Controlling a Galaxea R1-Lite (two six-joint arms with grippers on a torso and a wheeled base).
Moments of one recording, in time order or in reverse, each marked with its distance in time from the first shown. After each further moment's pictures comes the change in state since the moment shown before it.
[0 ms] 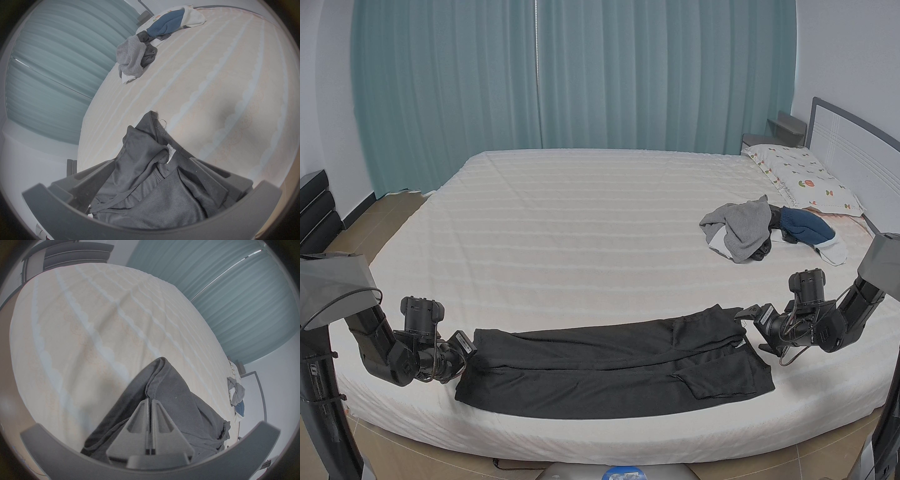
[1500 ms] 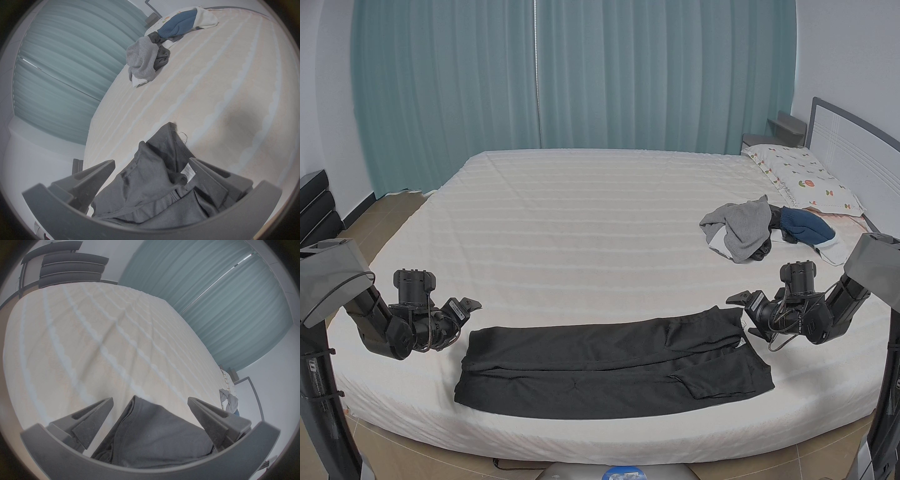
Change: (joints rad) left arm 0.038 0.039 -0.229 0.034 -0.011 0.015; right arm 0.002 0.109 -0.150 -0.054 0.039 -0.007
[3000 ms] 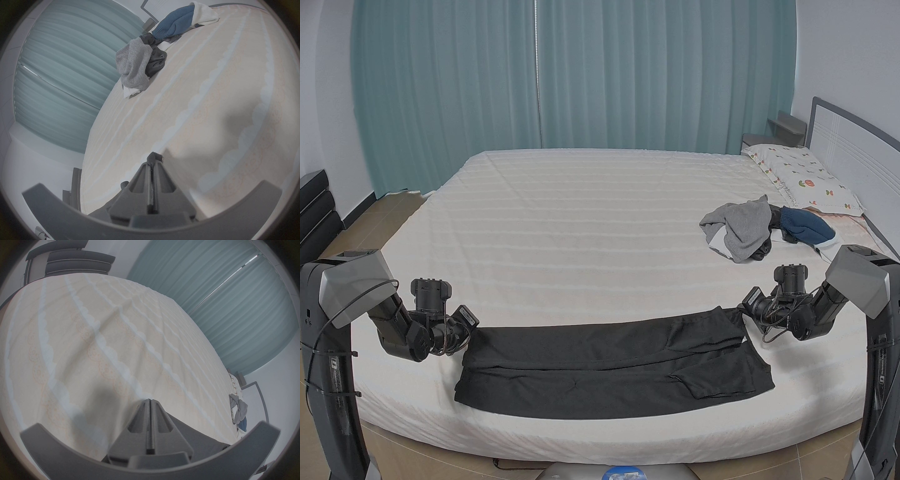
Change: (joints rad) left arm -0.008 0.133 -0.087 -0.012 0.067 -0.042; right arm -0.067 0.209 -0.222 -0.058 -0.009 0.003
